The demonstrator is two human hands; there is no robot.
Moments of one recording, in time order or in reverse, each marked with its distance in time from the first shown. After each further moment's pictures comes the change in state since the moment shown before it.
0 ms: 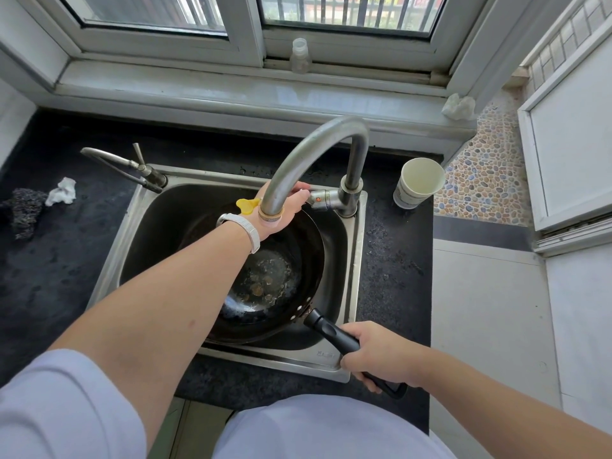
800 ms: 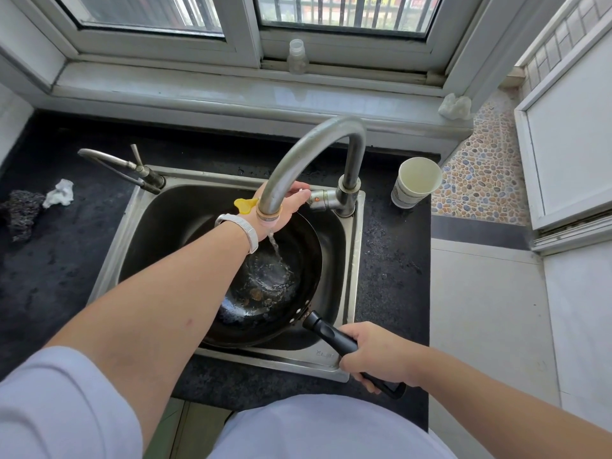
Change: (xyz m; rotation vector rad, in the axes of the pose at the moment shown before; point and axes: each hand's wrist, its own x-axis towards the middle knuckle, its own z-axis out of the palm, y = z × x) left_hand -0.003 0.005 -0.002 0.051 -0.018 0.026; right_hand 0.000 0.001 0.001 -0.019 -0.004 0.014
